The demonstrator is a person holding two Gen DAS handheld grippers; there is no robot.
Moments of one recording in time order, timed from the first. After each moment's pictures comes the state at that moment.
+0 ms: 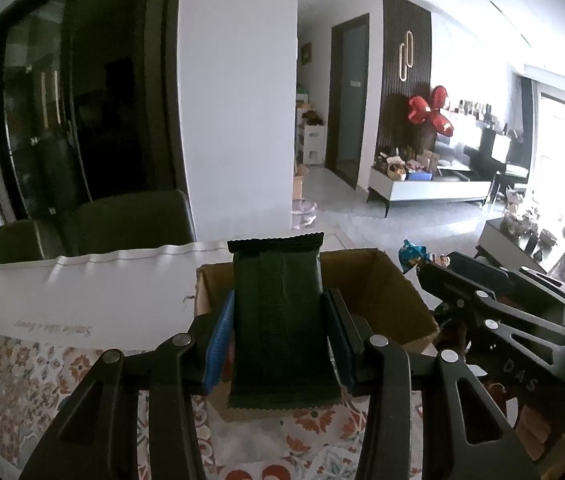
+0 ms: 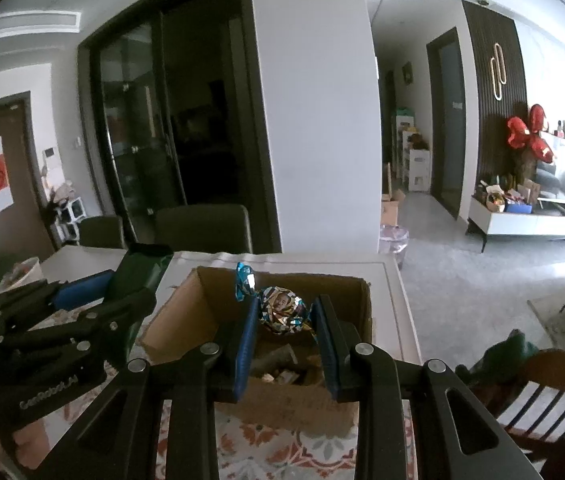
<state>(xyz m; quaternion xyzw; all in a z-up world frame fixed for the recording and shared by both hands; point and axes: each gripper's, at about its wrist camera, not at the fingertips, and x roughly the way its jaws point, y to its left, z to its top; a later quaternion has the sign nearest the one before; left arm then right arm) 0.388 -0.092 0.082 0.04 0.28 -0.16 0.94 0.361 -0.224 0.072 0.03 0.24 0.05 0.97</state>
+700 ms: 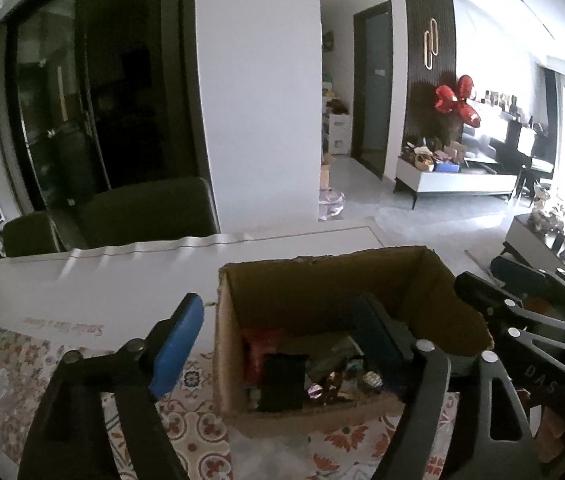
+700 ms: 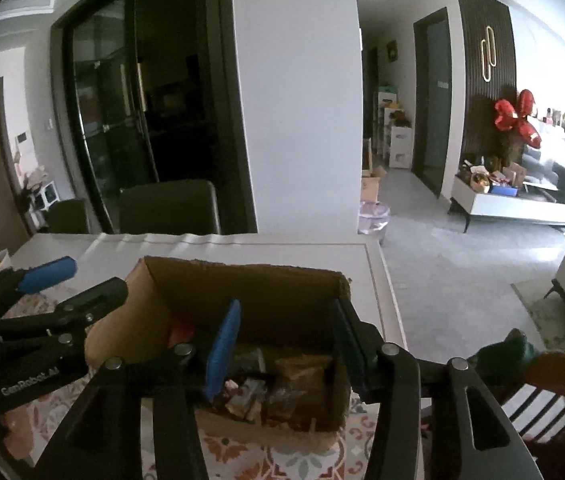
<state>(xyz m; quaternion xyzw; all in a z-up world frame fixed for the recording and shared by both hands) 0.416 -0.089 0.061 0.05 0.29 -0.11 0.95 0.399 -0.234 0.049 0.02 0.28 0.01 0.96</state>
